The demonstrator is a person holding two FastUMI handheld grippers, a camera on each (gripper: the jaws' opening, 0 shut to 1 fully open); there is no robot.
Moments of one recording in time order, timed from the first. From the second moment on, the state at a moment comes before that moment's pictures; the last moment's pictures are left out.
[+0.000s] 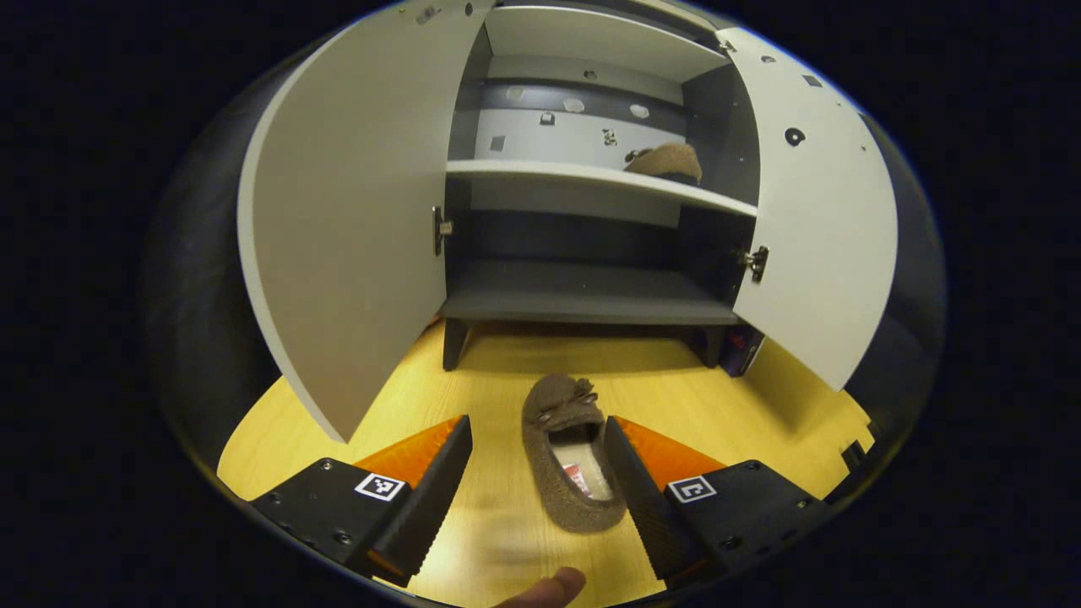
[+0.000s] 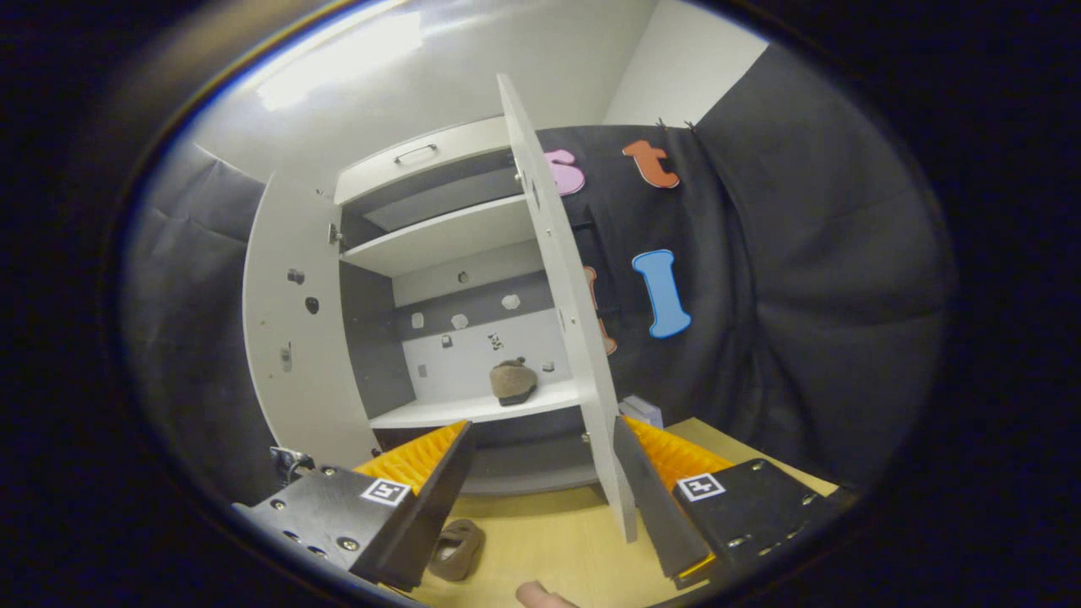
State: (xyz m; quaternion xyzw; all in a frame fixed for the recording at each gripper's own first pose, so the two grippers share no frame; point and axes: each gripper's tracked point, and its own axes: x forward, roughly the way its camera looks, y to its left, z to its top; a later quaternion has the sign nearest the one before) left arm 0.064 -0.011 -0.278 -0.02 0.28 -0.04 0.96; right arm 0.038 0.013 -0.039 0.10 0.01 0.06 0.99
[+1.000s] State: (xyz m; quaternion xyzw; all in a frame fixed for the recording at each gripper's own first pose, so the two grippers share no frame) left arm 0.106 -0.020 -0.371 0.03 0.35 -0.05 0.93; right arm 0.009 0.056 -0.099 0.04 0.07 0.13 0.99
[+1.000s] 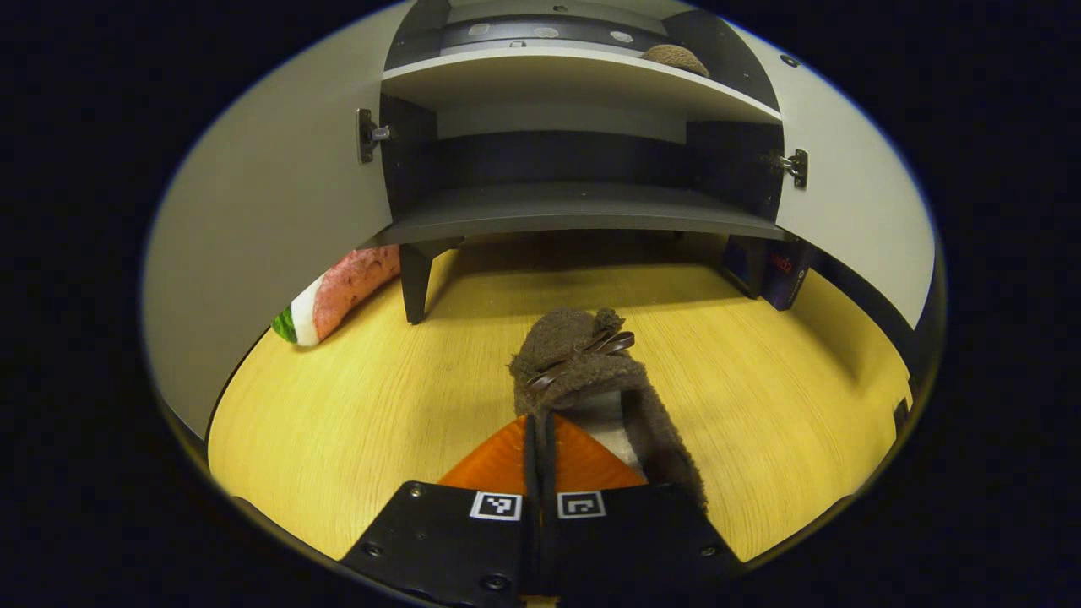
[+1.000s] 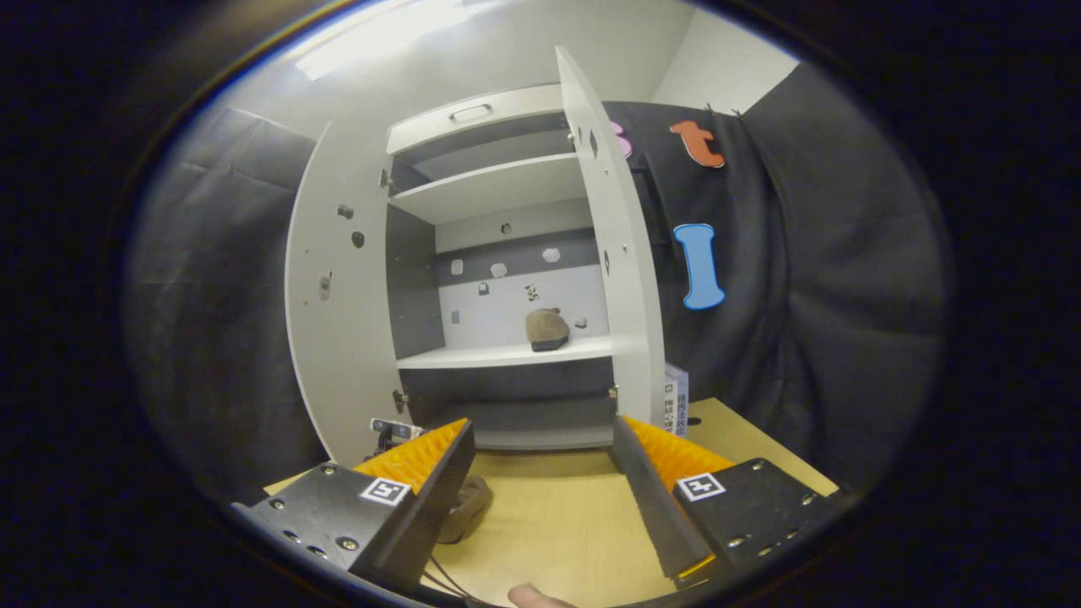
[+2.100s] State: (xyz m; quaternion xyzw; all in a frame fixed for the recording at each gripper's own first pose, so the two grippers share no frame) left arm 0.100 -0.021 -0.106 0.00 0.13 -0.07 0.99; right arm -0.028 0.055 -0.083 0.06 0.05 0.14 0.99
